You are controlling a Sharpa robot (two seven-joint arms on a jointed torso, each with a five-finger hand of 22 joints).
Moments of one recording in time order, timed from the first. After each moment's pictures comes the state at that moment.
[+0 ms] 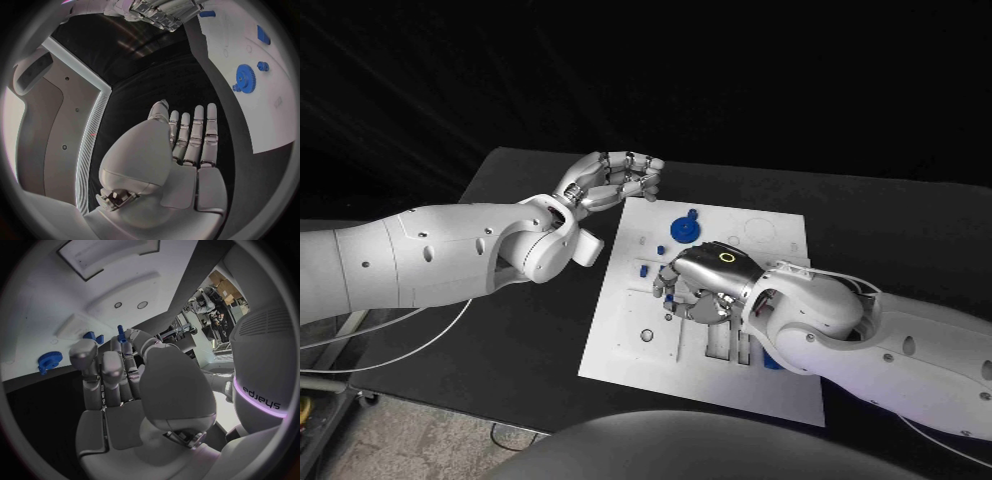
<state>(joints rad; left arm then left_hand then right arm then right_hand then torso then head) 1.23 -0.91 -0.20 1.53 -0.23 -0.31 0.59 1.58 0.13 -0.19 0.28 0.47 0.67 0.14 0.31 0.23 0.45 0.13 0.69 0.33 0.62 0.17 0.60 0.32 0.16 0.70 0.26 0.17 1.02 1.09 -0.64 -0.12 1.71 -1.71 -0.27 -0.05 1.42 -0.12 0.38 0.00 0.37 1.03 0.12 0.17 0.43 1.08 0.09 0.31 0.32 1.38 -0.02 1.13 1.07 0.12 1.34 0.08 0.85 1.31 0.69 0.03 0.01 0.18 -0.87</state>
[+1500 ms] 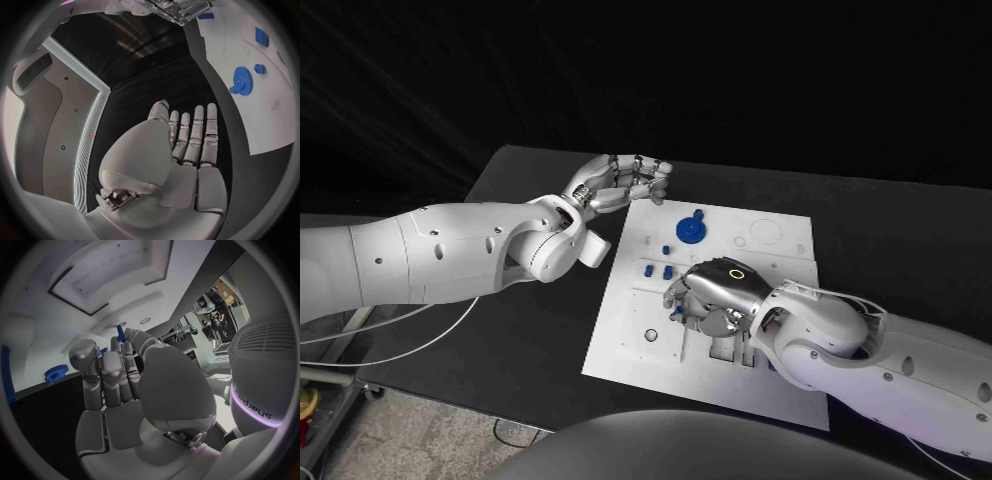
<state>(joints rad) 1.22 -0.90 -0.20 1.52 -0.24 -0.31 0.58 1.58 0.13 -0.19 0.28 0.47 0.67 0.14 0.31 0.23 0.45 0.13 0.69 0.32 0.62 0.17 0.60 0.32 0.16 0.70 0.26 0.17 1.02 1.03 -0.65 -0.12 1.67 -1.75 -0.31 -0.02 1.43 -0.12 0.38 0.00 0.33 1.03 0.12 0.16 0.43 1.08 0.09 0.30 0.32 1.38 -0.02 1.13 1.06 0.12 1.34 0.08 0.86 1.31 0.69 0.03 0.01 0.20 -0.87</state>
